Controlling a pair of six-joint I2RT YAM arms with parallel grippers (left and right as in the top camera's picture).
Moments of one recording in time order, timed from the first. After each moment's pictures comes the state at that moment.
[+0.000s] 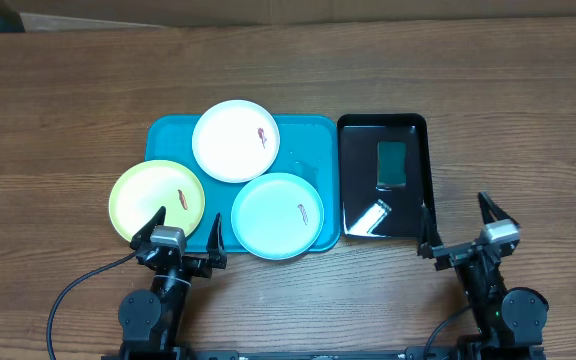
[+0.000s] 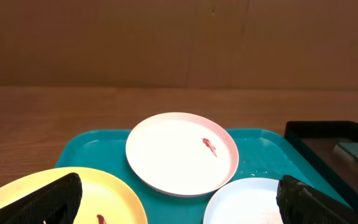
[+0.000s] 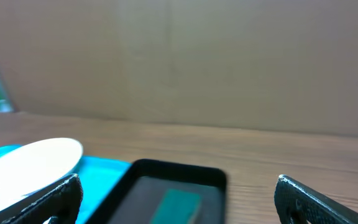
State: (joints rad) left arm -0.03 0.02 0.01 -0.06 0.13 -0.09; right arm 0.05 0.01 0.02 0.06 -0.22 0.06
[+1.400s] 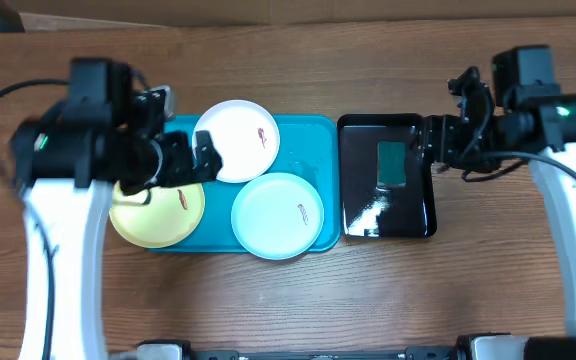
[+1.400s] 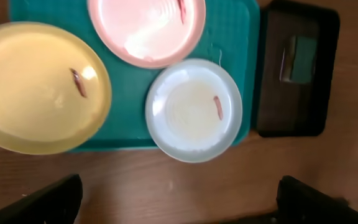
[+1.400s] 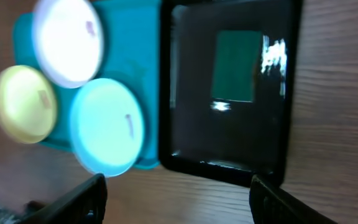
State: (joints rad) left arm -0.03 1.46 1.73 -1.52 0.30 -0.19; right arm 0.07 1.52 1.58 -1.31 -0.37 0.16
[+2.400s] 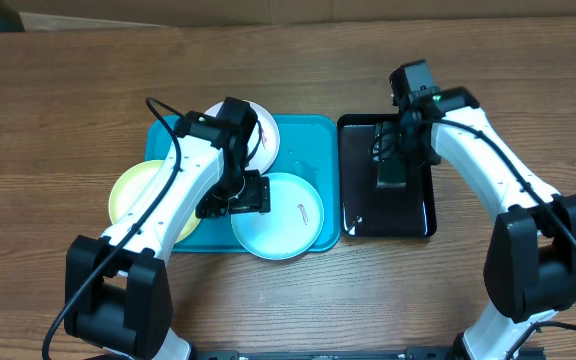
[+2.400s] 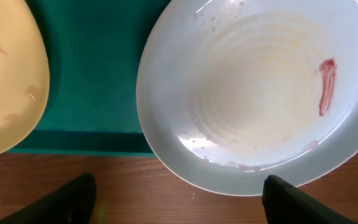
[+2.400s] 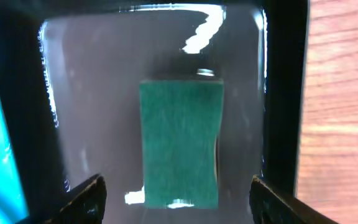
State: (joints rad) left arm -0.32 1.74 1.34 -1.24 0.08 -0.41; right arm 0.26 1.88 1.43 -0.90 0.04 0.33
